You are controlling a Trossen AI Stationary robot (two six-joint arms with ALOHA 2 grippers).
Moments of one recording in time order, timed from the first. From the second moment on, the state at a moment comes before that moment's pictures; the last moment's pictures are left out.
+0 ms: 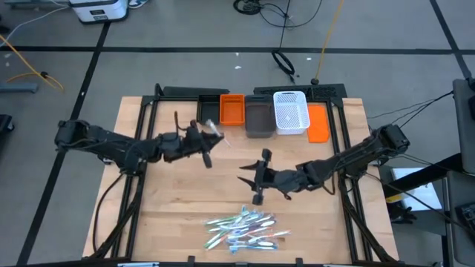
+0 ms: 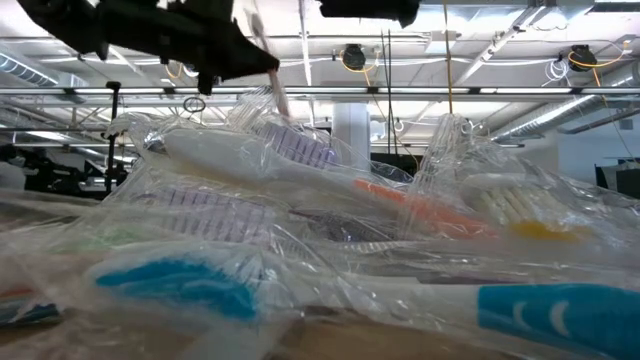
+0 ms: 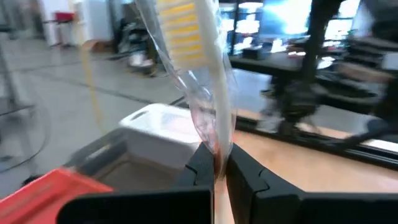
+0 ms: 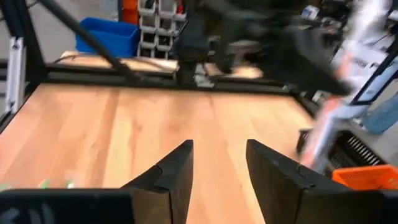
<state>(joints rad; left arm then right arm) 0.01 1.21 0.53 0.65 -0.38 -0.10 0.38 1.54 1.04 0.17 0.58 0.04</state>
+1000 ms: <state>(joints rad) 0.55 1.65 0.70 0.83 0.02 -0.35 0.43 1.54 1.03 0.20 0.58 0.06</state>
